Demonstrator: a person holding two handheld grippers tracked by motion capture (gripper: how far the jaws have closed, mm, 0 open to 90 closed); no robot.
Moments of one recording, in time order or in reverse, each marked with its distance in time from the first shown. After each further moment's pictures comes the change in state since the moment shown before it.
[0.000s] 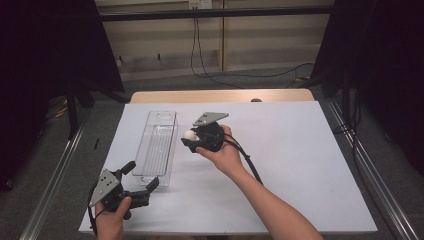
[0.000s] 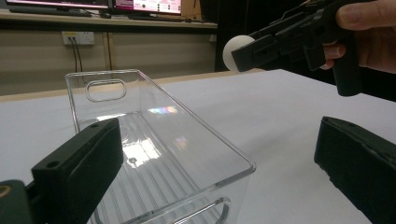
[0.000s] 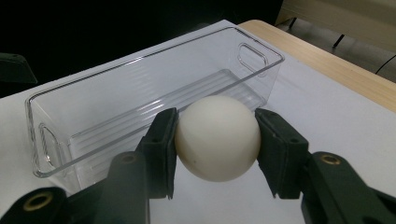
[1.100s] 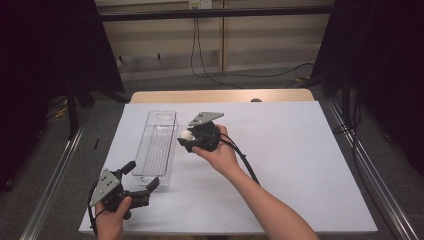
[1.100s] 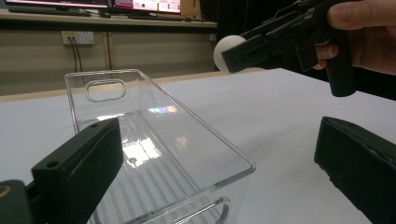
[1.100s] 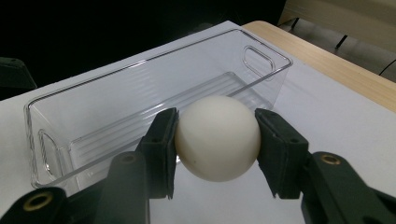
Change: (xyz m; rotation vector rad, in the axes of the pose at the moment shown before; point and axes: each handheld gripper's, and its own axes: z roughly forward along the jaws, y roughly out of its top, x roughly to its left) left arm 0.000 0.000 0.000 0.007 0.000 0.006; right arm 0.004 0.004 0.009 -0.001 0.004 -0.005
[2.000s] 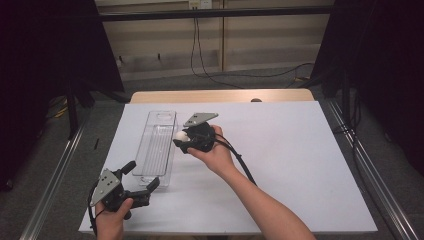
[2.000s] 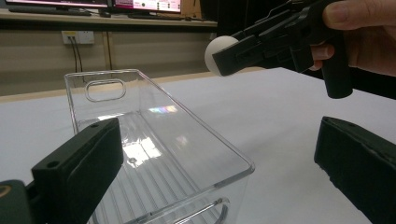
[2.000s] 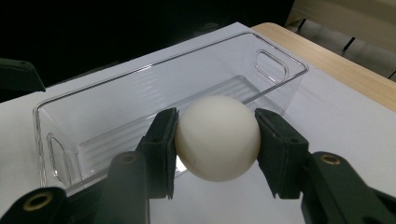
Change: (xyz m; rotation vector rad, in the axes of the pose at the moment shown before) left arm -0.001 0.001 0.000 0.005 0.010 0.003; right arm 0.008 0.004 0.008 0.005 0.028 -0.021
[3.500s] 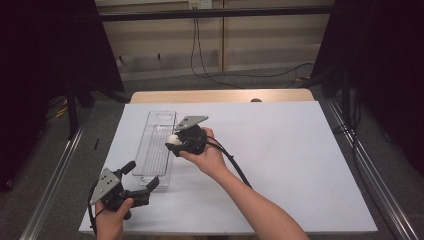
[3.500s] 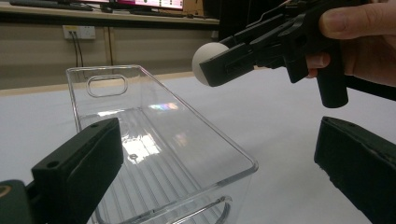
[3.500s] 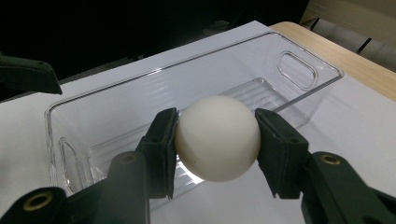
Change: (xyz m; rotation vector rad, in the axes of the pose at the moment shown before) left arm 0.002 0.000 0.001 0.009 -0.003 -0.020; right arm 0.014 0.003 0.018 0.010 0.029 -0.014
